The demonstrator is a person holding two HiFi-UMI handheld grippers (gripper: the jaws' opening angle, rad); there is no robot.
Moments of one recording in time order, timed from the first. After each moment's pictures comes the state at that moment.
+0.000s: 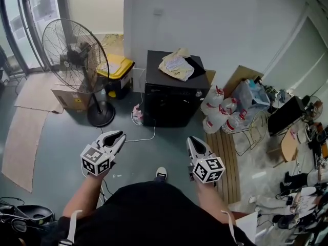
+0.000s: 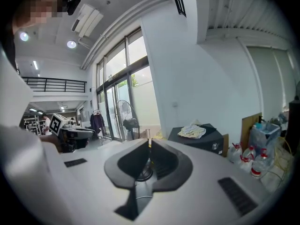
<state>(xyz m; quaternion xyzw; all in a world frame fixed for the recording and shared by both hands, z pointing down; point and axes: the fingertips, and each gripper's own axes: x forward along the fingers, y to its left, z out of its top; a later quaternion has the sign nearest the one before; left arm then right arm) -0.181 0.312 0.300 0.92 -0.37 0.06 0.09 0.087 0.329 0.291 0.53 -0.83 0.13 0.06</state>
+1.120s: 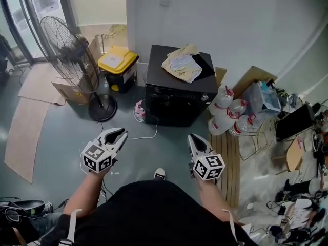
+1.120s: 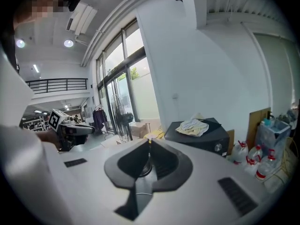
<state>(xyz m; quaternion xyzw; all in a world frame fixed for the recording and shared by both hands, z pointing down) -0.124 0.198 0.327 0.91 -0.40 0.09 0.12 0.138 0.194 0.329 0.50 -0.85 0.16 0.09</state>
